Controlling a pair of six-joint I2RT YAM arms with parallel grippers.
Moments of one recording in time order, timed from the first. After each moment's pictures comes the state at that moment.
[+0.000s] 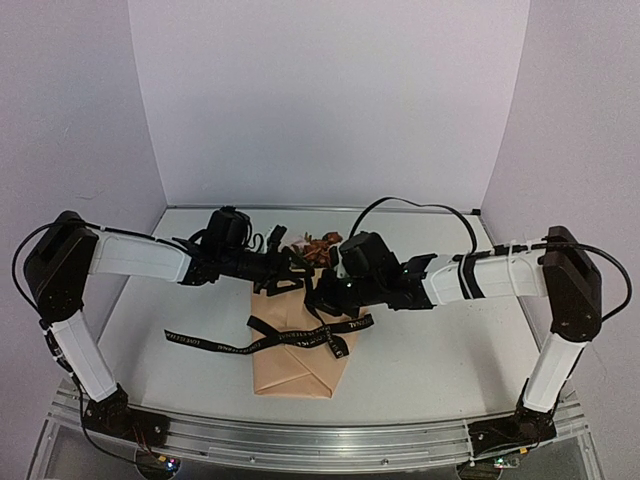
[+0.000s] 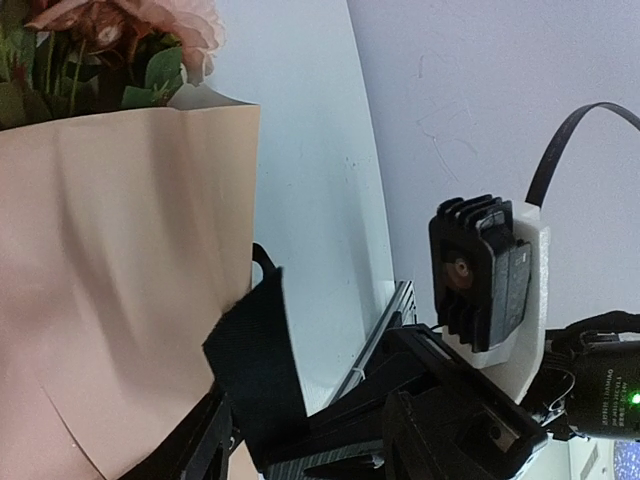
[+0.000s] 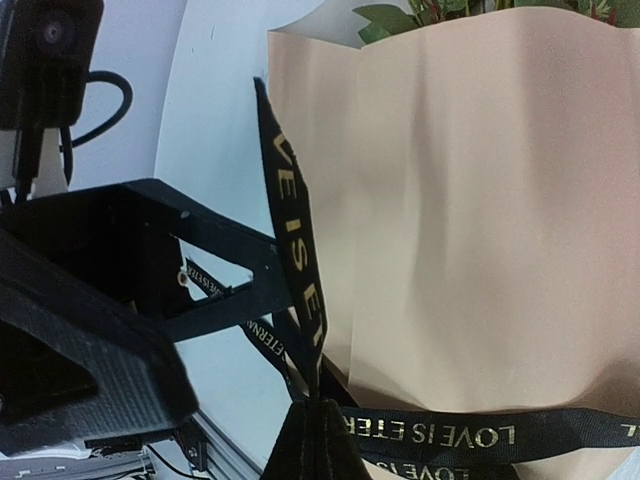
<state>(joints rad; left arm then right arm) -0.69 1.73 1.01 0.21 0.68 -0.94 0.96 1.81 1.17 -0.02 -0.13 1.03</state>
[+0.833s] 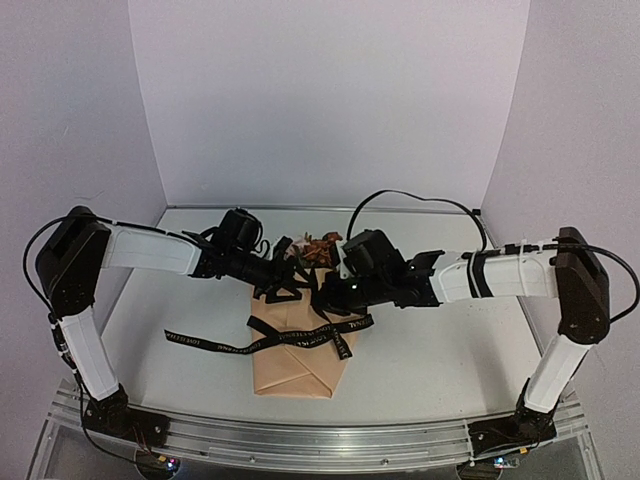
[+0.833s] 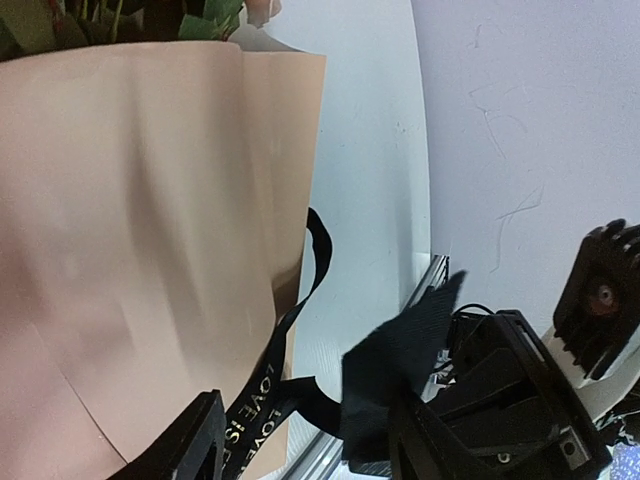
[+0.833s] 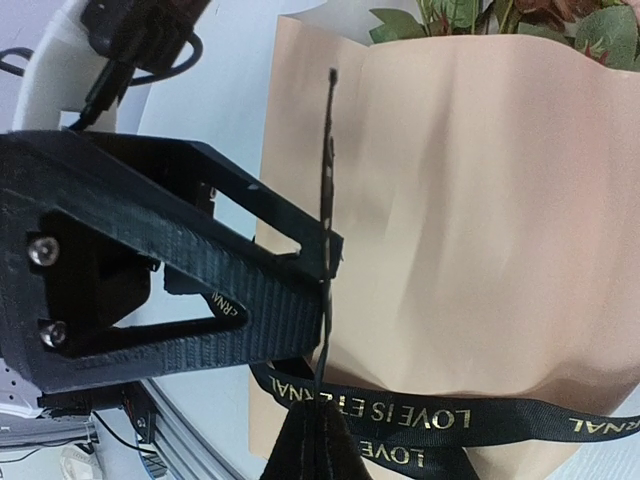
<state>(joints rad) -0.69 1.81 1.12 -0.02 0.71 -0.85 0.96 1.77 1.17 -0.10 -0.12 0.86</state>
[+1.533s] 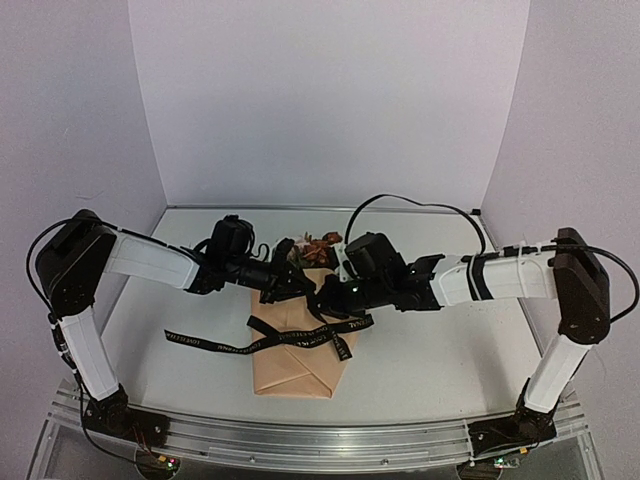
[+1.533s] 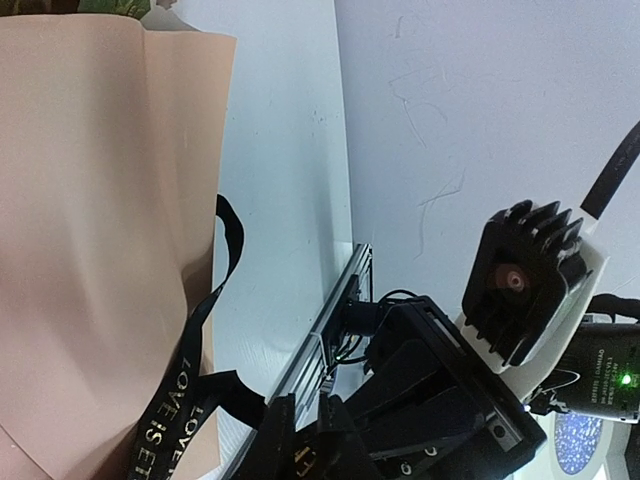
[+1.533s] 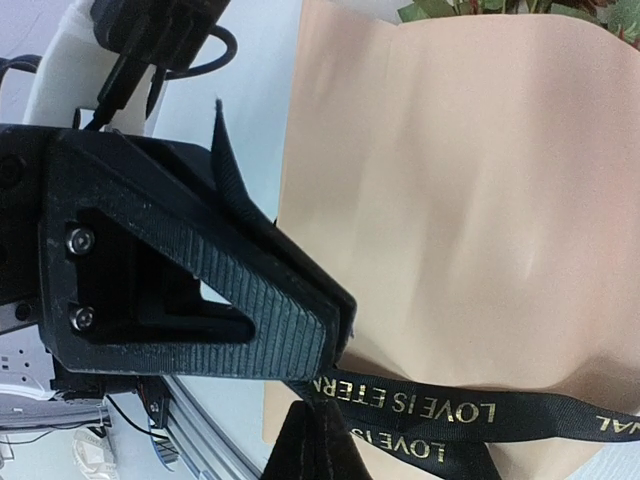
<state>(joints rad) -0.69 1.80 0.98 0.36 0.84 -1.08 0.96 1.76 1.14 -0.04 -0.19 0.87</state>
